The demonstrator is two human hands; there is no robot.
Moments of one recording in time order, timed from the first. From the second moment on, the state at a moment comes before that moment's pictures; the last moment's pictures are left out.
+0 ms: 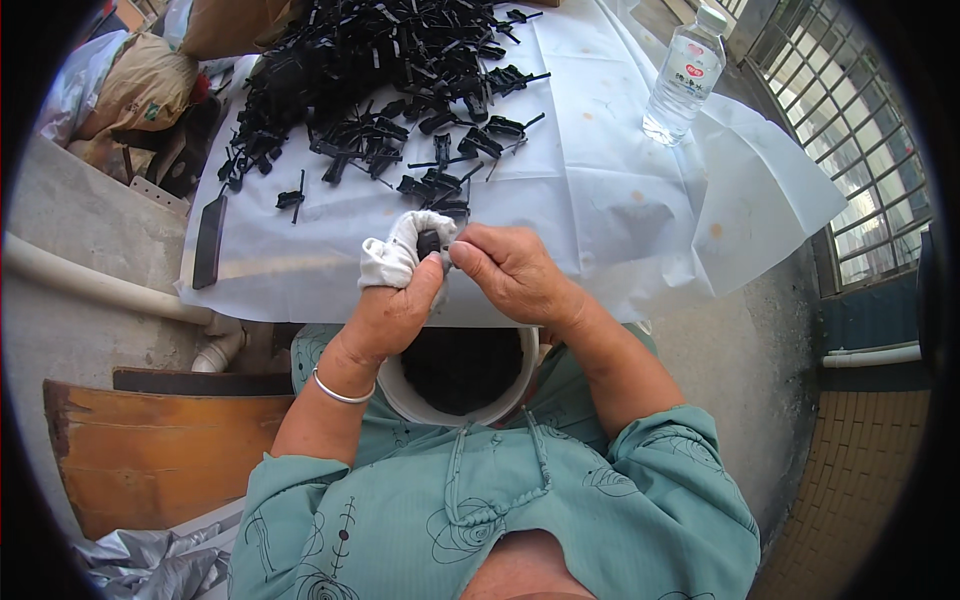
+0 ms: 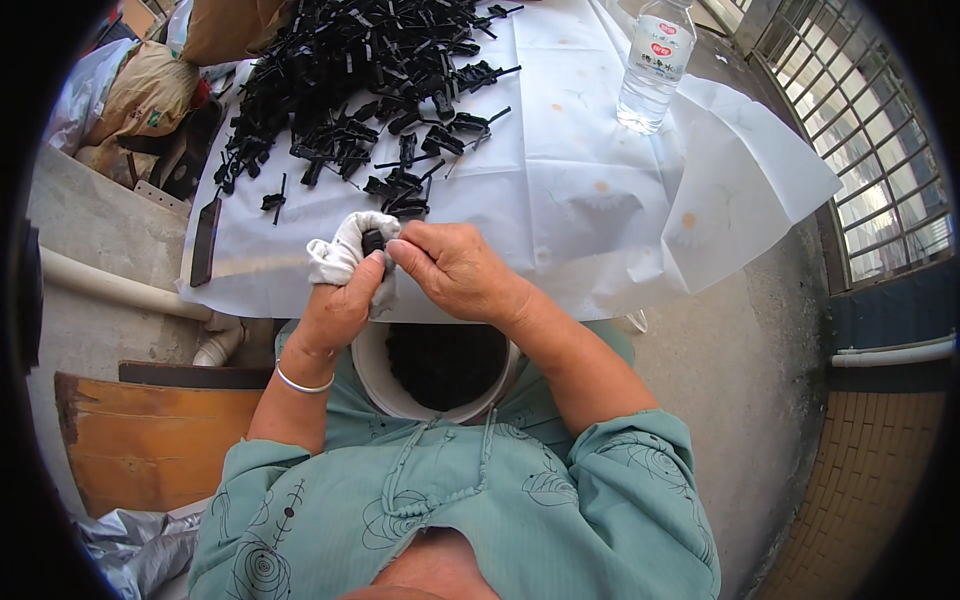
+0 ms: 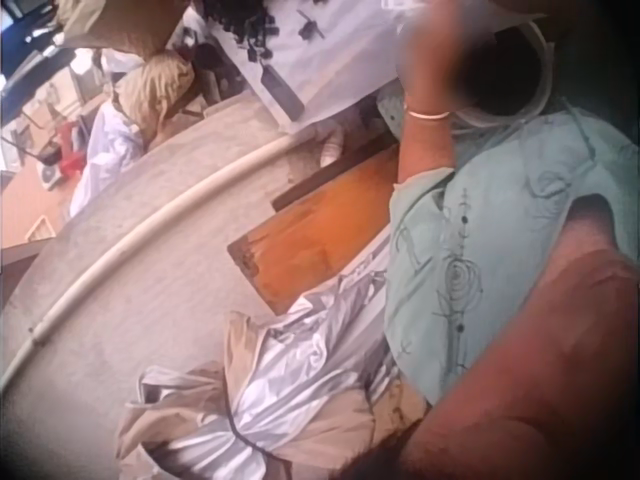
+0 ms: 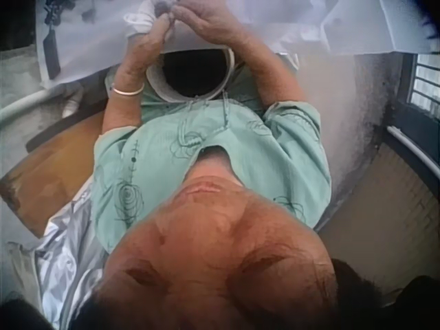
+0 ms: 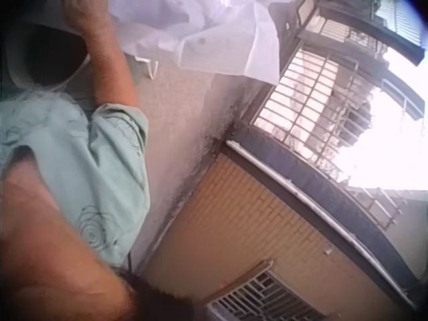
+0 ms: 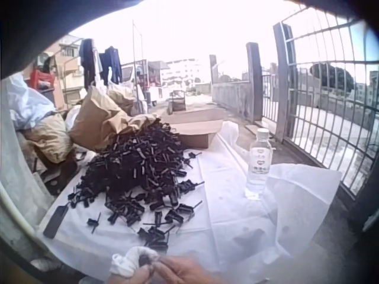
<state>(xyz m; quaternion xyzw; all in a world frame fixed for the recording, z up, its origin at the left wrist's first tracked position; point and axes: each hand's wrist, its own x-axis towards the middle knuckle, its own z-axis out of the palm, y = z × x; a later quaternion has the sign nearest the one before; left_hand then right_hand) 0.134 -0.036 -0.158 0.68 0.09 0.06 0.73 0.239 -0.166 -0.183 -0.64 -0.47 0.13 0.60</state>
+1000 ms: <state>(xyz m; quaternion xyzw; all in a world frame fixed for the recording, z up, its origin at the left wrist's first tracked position) 0.140 -0.025 -0.172 0.87 0.15 0.19 0.42 0.236 -0.158 -0.192 -0.76 -0.56 -0.19 0.28</state>
